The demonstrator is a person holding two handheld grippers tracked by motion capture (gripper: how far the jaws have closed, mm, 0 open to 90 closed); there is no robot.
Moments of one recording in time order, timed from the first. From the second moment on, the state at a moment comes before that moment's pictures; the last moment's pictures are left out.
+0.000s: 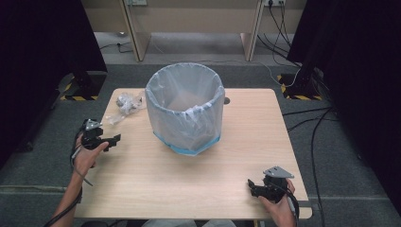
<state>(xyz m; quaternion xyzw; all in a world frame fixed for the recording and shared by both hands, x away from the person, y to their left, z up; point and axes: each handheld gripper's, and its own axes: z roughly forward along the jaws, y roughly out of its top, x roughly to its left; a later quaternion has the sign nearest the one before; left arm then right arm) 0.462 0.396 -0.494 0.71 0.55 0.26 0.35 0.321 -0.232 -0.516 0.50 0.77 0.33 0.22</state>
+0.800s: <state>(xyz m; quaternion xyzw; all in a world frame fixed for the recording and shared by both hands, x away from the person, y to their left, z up) 0.523 0.415 -0.497 0.68 0.59 0.26 0.35 0.322 -0.232 -0.517 0.50 0.77 0.33 0.22</state>
